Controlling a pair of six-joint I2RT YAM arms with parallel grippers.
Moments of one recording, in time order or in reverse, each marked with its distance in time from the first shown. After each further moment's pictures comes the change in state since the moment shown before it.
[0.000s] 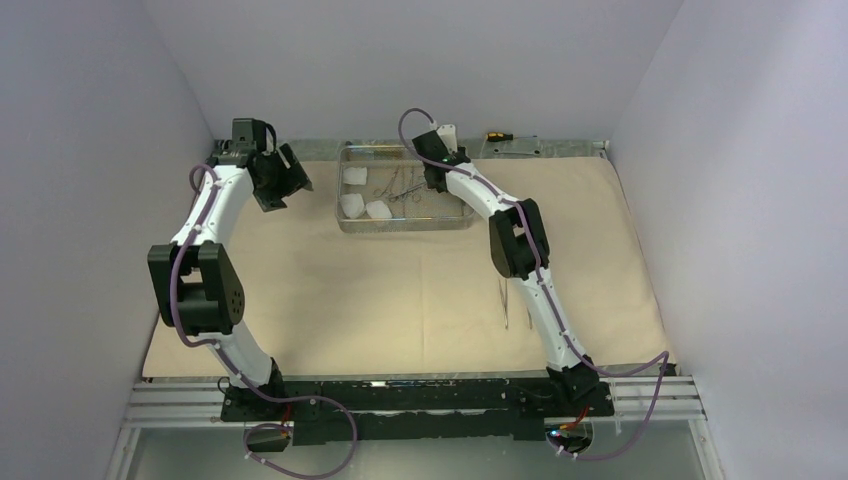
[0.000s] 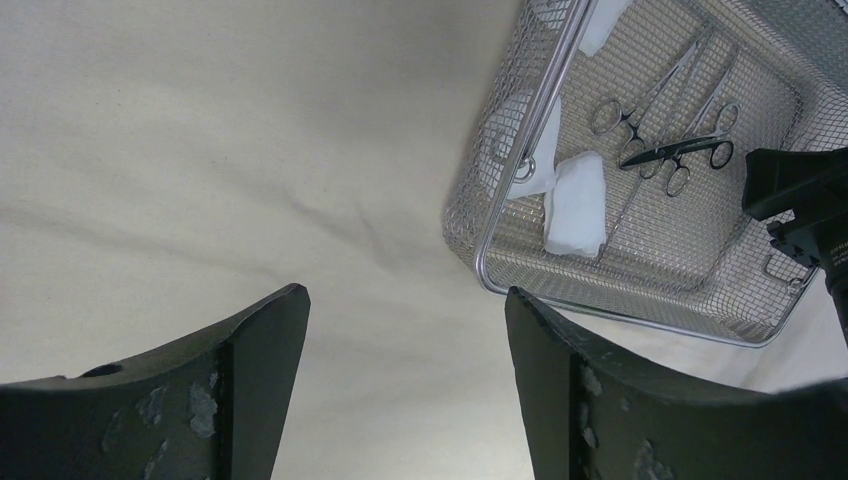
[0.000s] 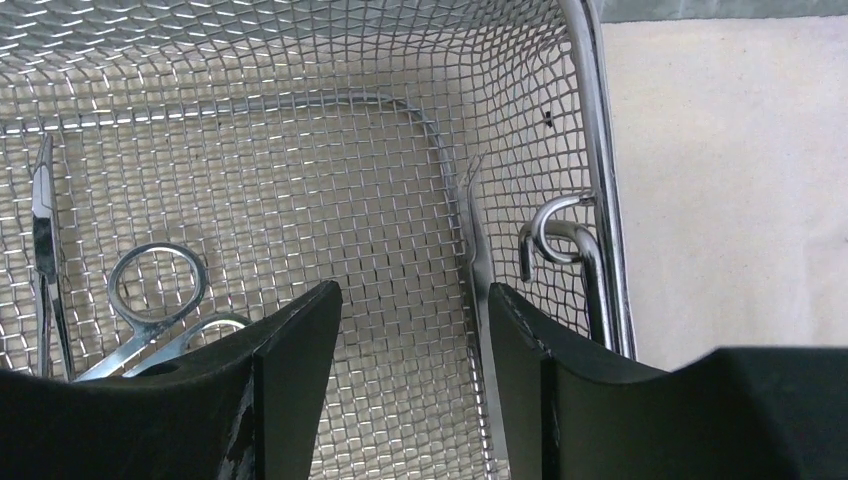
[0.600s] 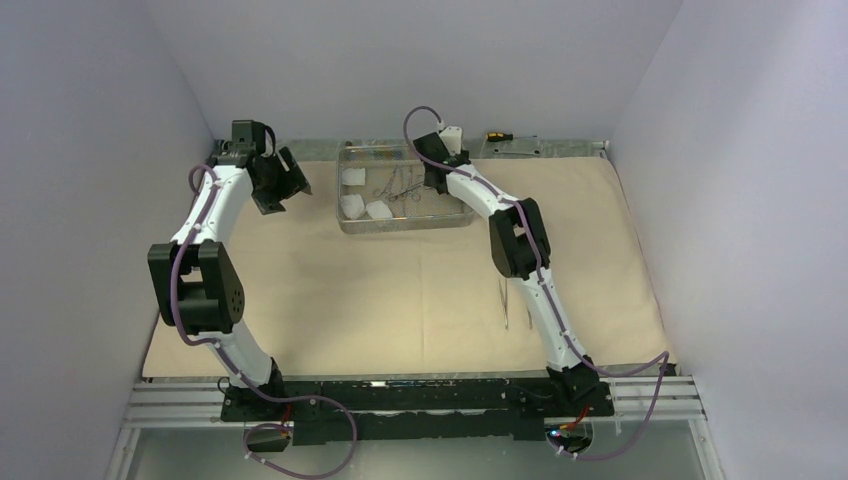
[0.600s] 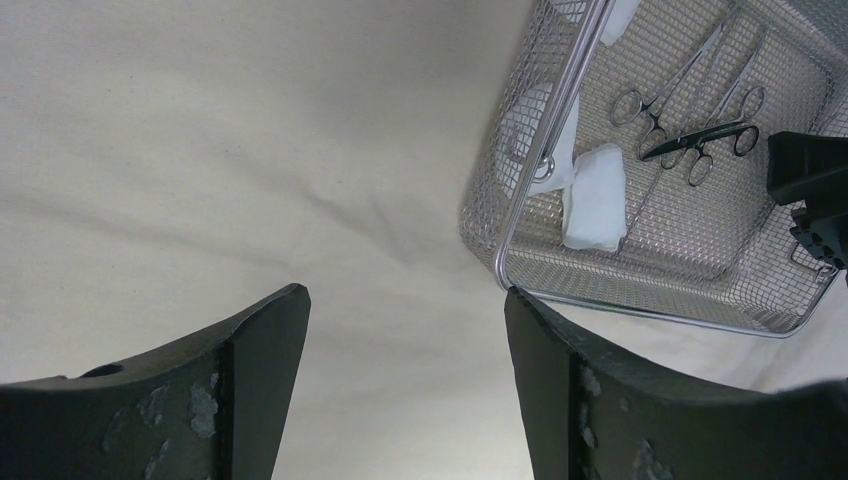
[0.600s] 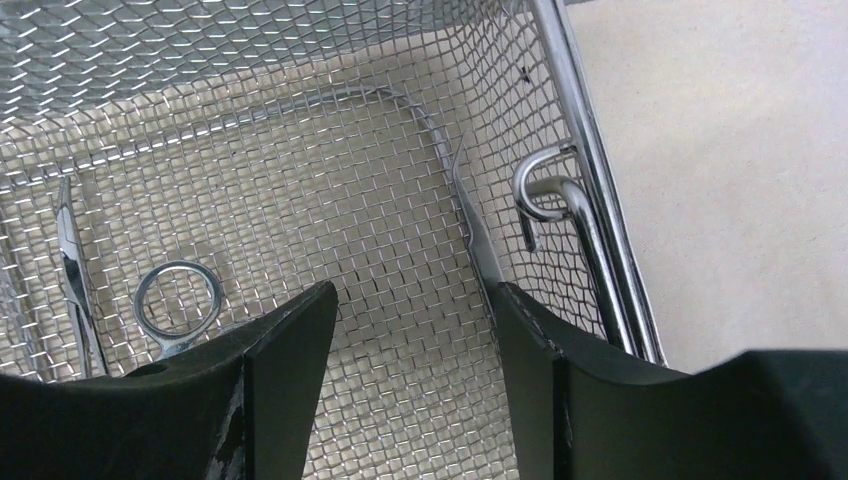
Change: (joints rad) left arm 0.009 0.008 -0.004 -0.020 0.000 0.016; right arm 0.000 0.000 -0.032 0.047 0.000 0.134
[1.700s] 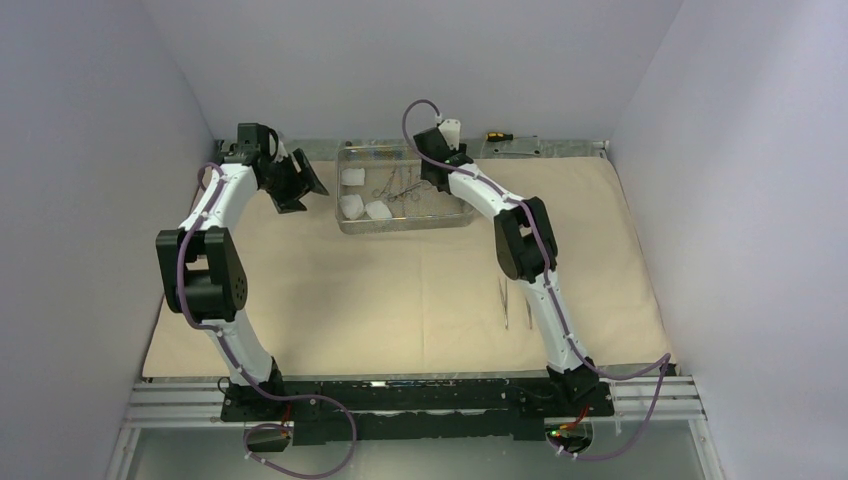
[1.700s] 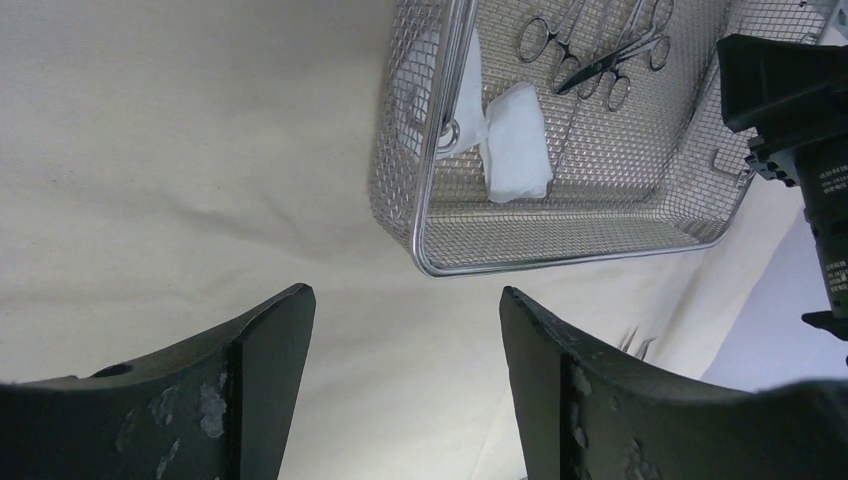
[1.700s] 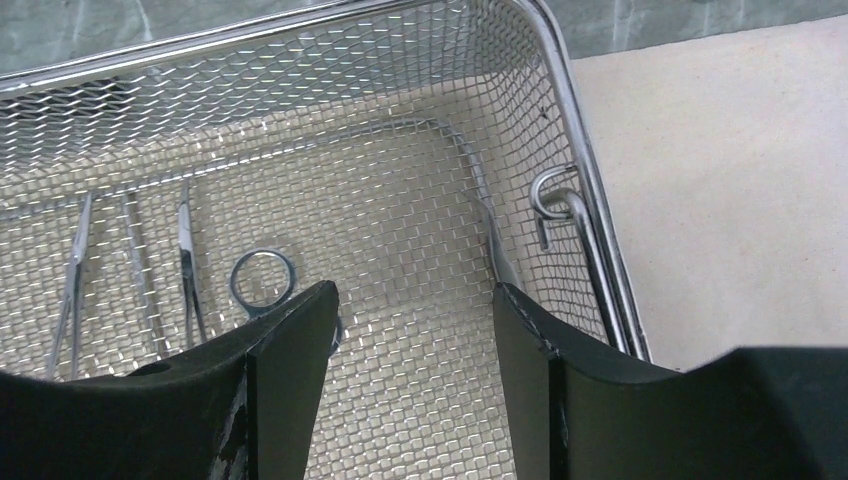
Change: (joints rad) left arm 0.005 0.084 0.005 0.057 0.257 0.039; right arm 0.014 -0.113 -0.118 0.126 -0.032 -0.009
